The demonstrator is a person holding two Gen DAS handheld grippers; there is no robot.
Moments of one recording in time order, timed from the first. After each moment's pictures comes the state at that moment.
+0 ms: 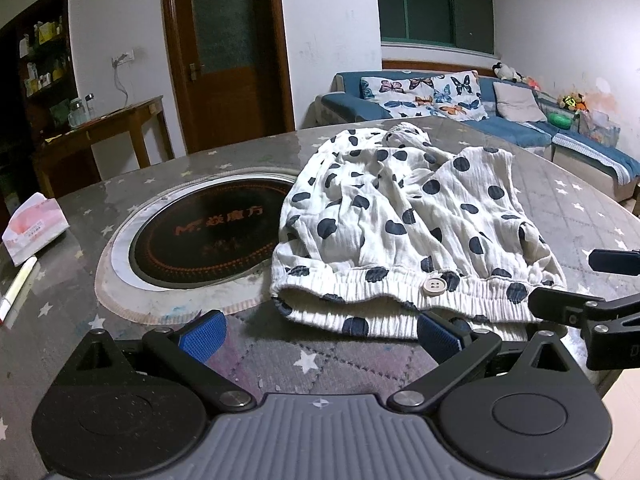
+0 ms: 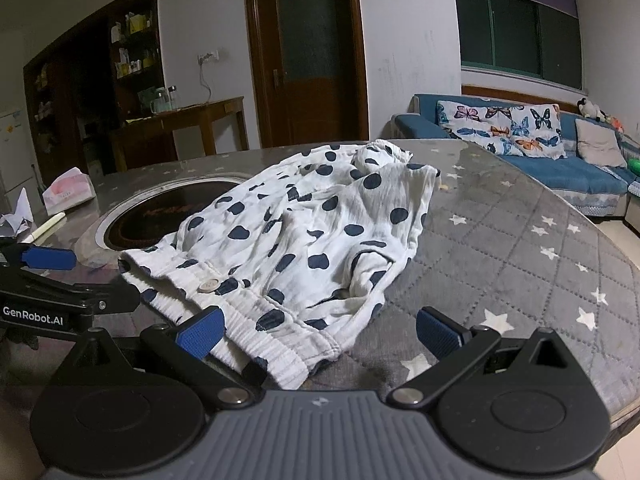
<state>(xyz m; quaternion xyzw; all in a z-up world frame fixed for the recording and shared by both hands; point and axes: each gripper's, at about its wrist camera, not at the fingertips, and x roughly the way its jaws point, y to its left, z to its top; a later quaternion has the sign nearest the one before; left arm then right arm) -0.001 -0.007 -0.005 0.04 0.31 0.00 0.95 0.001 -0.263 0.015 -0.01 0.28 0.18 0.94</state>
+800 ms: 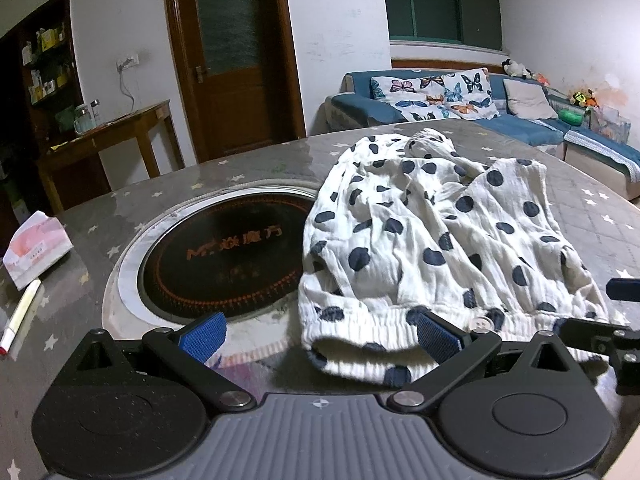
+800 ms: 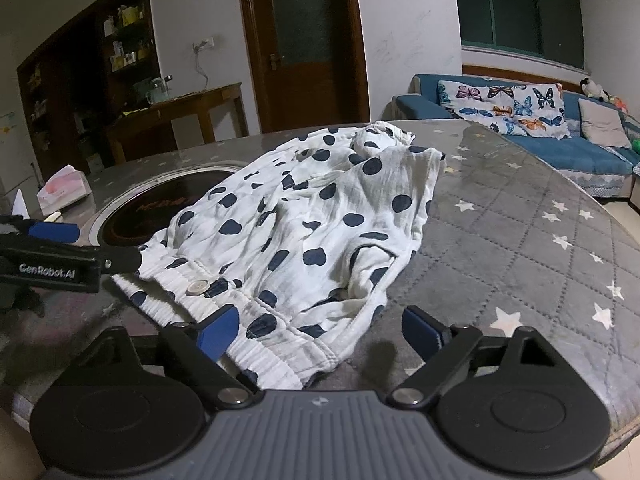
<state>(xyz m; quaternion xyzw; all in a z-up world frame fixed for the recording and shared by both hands) 0.040 0.009 0.000 0.06 0.31 0.02 0.95 0.024 -0.264 0.010 0.01 0.31 0.18 0.93</state>
